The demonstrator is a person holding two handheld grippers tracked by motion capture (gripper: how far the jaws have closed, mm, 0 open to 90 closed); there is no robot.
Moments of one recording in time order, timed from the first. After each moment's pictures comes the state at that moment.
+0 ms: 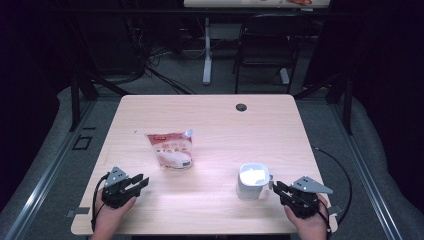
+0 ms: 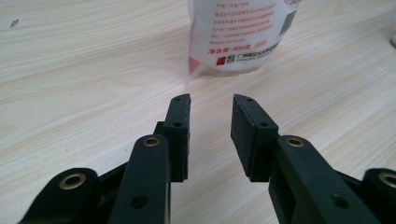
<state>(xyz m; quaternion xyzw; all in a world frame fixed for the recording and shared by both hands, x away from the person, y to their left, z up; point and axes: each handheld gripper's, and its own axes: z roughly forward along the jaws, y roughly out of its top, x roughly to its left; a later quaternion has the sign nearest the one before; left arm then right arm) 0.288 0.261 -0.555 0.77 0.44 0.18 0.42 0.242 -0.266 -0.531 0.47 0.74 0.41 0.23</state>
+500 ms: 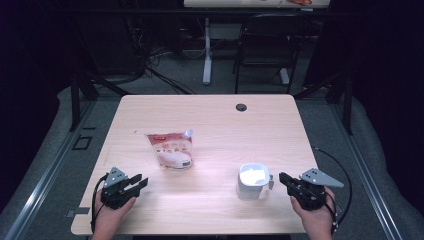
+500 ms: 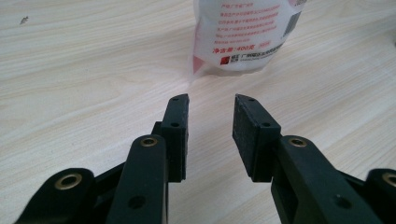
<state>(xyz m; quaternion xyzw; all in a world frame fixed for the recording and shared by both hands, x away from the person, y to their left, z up) 0.286 0.261 -0.553 0.77 0.45 0.18 0.41 0.253 -0.276 -0.508 0.47 0.72 0.44 0.25</state>
